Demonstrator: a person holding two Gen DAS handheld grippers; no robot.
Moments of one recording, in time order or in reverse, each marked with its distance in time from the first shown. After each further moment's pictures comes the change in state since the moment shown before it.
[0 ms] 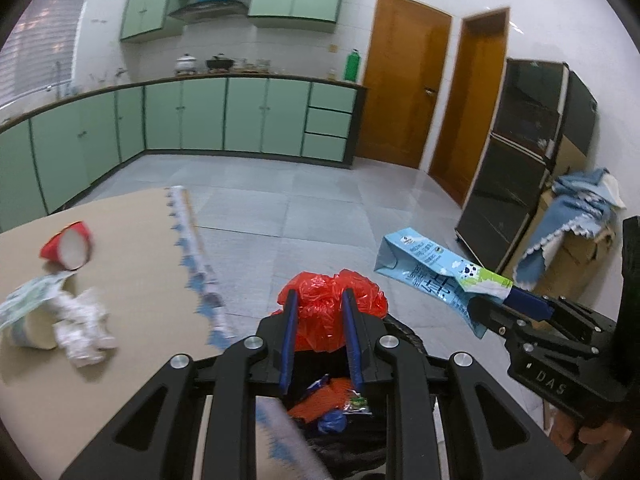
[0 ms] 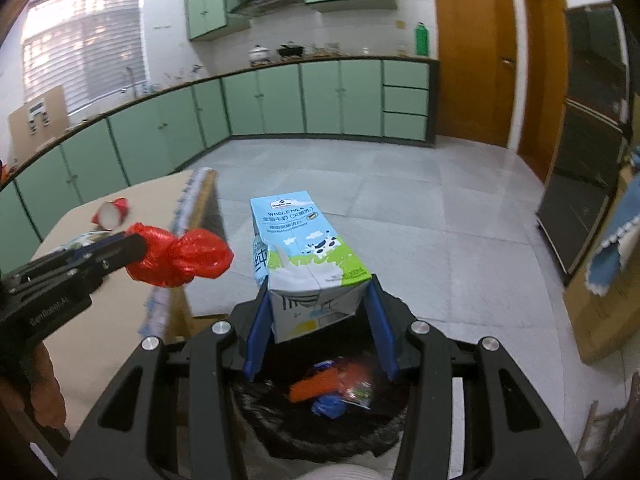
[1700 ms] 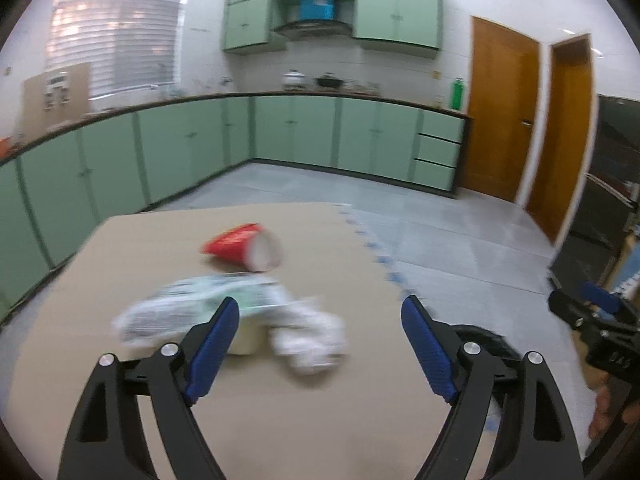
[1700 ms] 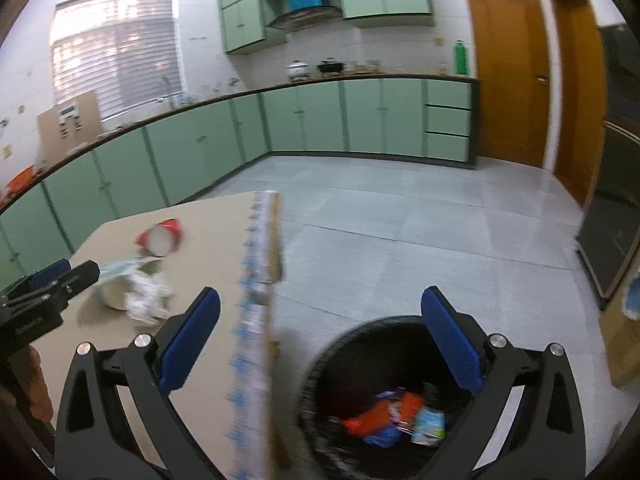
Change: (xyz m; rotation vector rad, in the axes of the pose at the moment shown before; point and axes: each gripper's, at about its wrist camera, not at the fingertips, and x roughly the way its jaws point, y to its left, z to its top) left arm -0.089 0.163 -0.011 -0.145 -0.084 0.394; right arm 0.023 0.109 0.034 -0.053 -0.072 0.156
